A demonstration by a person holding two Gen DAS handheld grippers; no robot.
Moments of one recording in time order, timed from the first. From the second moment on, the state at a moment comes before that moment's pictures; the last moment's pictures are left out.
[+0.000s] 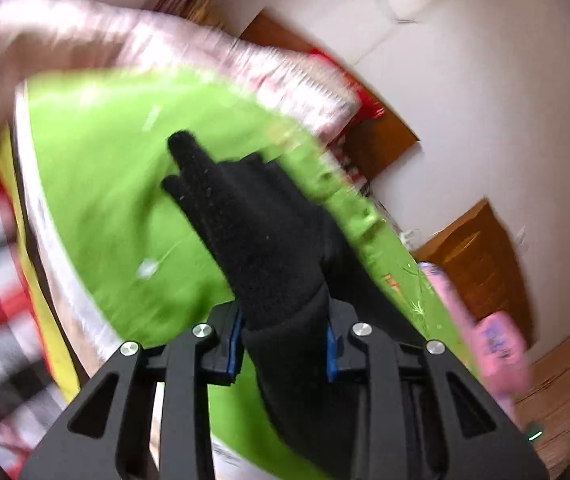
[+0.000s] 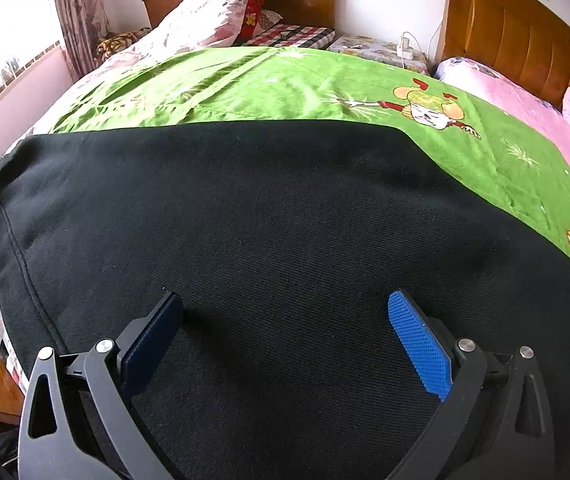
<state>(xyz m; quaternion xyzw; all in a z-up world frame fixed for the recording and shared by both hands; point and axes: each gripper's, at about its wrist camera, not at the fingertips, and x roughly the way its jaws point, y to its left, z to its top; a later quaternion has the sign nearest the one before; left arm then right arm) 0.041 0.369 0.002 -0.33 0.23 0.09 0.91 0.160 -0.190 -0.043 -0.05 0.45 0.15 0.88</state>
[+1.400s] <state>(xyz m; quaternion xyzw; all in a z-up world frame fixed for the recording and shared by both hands) 0.030 0.153 -0.032 -0.01 0.33 -0.10 0.94 0.103 -0.234 -0.050 0.37 0.45 0.33 0.74</state>
